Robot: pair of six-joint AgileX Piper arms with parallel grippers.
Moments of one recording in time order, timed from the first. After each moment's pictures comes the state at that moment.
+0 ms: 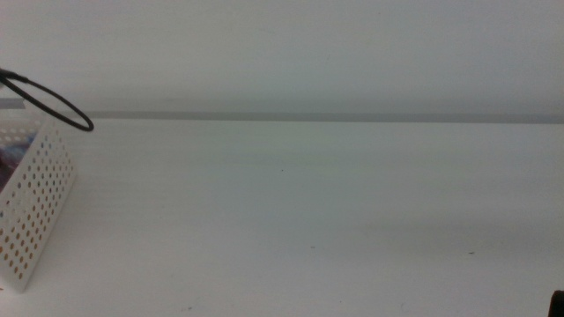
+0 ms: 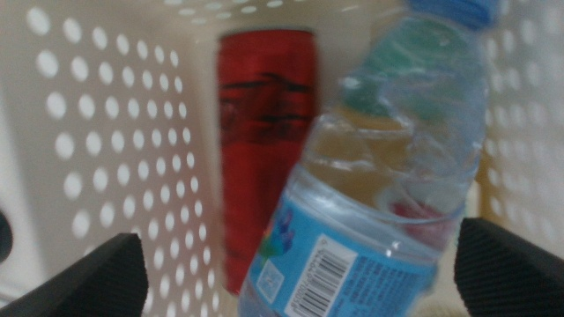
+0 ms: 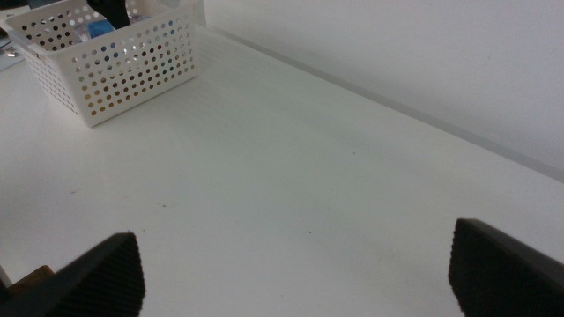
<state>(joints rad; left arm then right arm) 0.42 1.75 -1.39 -0.02 0.97 0.54 0.68 0.39 -0.65 0.09 0.72 -0.11</state>
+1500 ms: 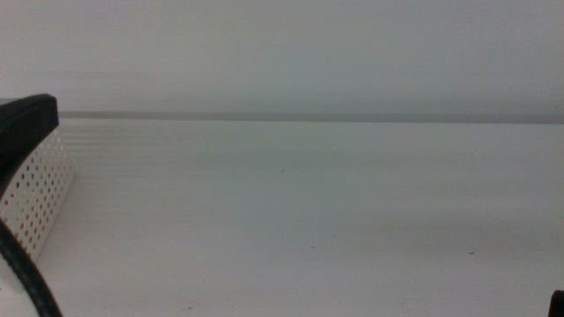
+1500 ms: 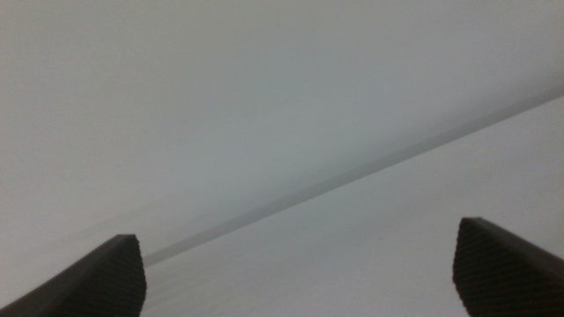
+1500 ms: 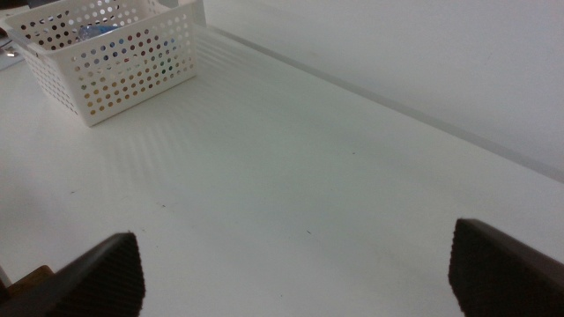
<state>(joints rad) -0.29 0.56 -0.86 -0.07 0.64 0.18 0.68 0.39 -0.65 0.09 0.72 -0.11</state>
